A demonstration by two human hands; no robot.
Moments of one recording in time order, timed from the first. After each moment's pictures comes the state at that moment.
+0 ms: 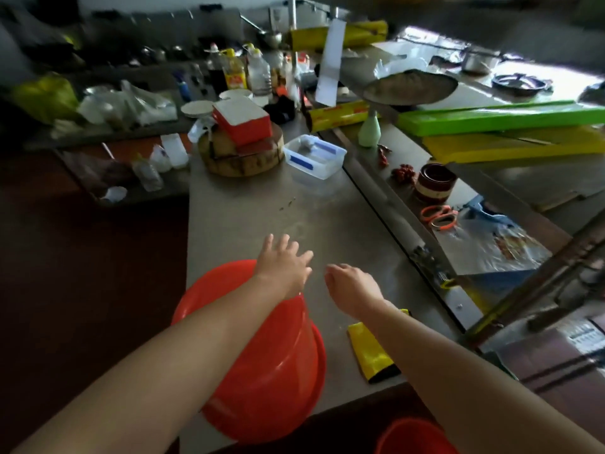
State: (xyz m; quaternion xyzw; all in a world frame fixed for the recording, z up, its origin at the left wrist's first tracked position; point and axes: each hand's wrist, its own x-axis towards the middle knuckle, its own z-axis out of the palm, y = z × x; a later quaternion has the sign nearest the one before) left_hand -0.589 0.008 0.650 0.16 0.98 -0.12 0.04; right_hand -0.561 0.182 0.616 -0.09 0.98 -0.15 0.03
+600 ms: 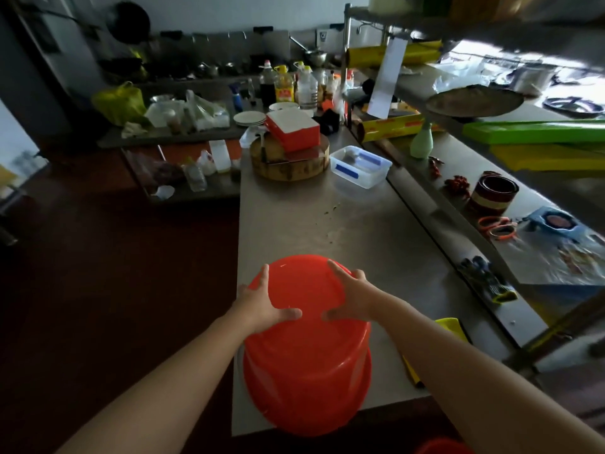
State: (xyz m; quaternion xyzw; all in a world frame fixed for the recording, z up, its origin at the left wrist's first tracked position) left_hand -0.475 -0.158 0.633 -0.15 0.94 0.25 0.20; right_hand -0.533 0.085 0.620 -0.13 0.93 -0.24 0.25
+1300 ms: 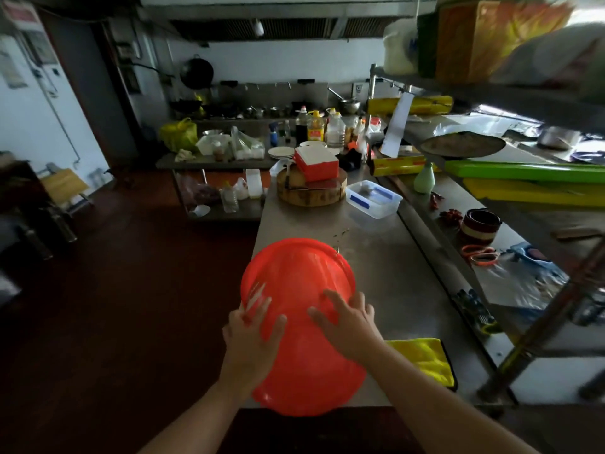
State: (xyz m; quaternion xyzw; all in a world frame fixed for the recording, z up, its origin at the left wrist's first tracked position) left_hand -0.315 -0.054 0.634 -0.18 0.93 0.30 -0.10; right_hand -0.406 0.136 0.643 -0.13 0.94 -0.29 0.09
